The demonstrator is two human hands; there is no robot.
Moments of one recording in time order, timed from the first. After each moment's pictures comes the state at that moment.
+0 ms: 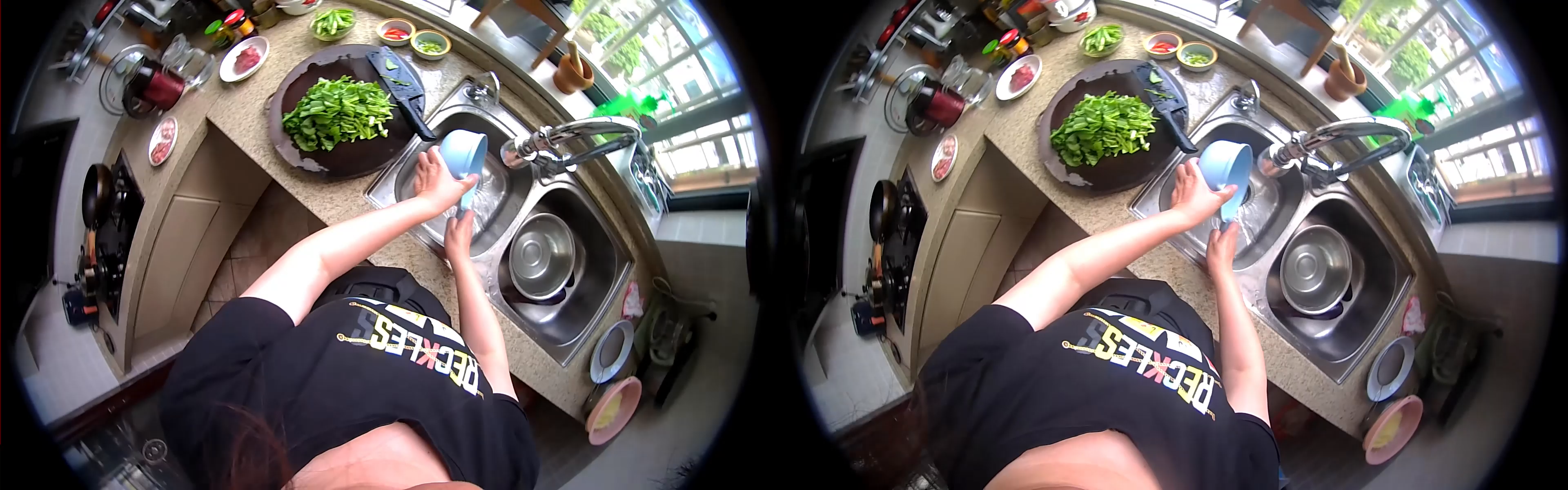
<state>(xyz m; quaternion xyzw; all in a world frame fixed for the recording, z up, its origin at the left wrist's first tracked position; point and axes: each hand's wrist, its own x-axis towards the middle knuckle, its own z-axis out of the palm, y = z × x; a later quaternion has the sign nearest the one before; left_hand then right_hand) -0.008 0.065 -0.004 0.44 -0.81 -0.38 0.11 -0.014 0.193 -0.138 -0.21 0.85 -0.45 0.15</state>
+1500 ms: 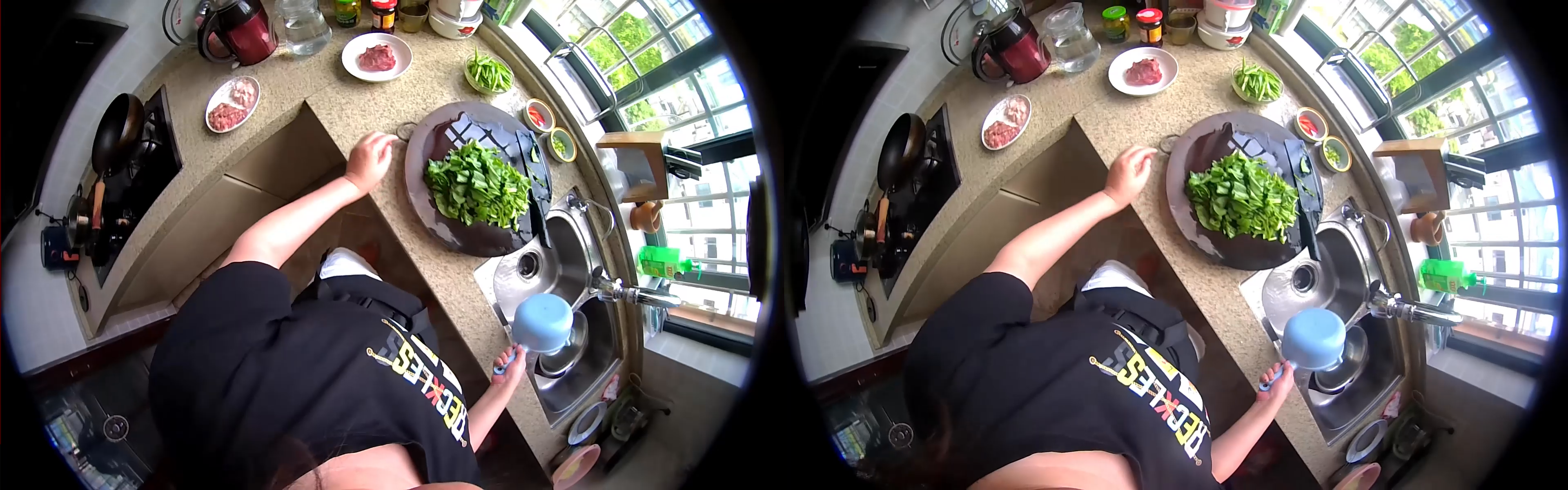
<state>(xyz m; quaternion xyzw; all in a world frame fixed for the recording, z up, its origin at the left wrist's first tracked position) 0.264 -0.317 -0.043 0.31 -0.84 -0.25 0.36 0.093 0.228 -0.051 0.28 0.58 -0.70 0.31</state>
